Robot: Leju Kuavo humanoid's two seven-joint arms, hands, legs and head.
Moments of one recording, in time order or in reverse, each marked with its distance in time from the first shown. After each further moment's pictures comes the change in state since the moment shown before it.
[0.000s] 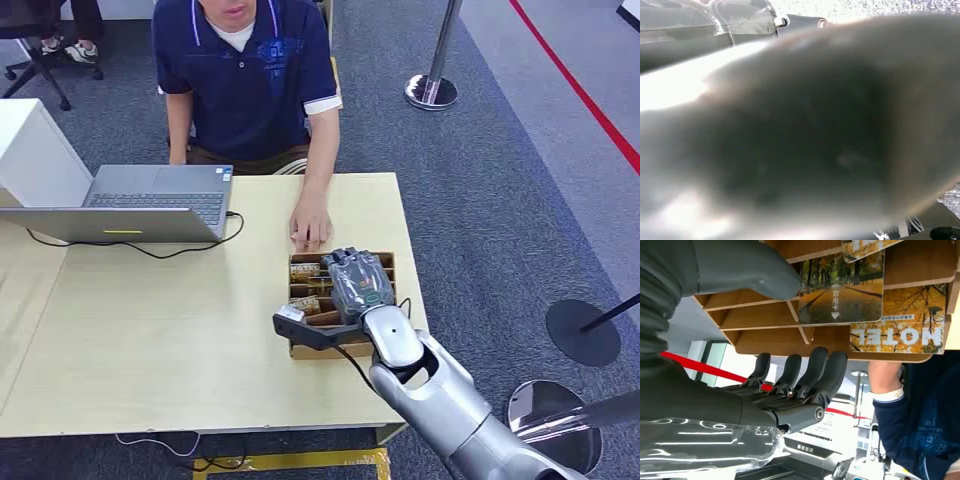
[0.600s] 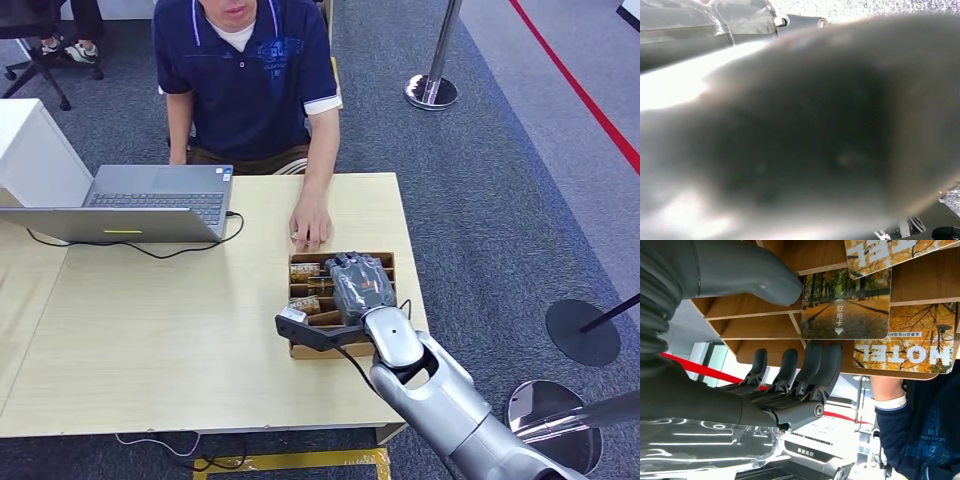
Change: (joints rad) left arm 0.000 0.000 0.000 0.000 -0.004 0.000 0.003; right arm 0.000 0.001 -0.002 0.025 -0.003 -0.002 -0.001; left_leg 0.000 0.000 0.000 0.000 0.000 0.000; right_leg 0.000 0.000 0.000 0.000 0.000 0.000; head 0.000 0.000
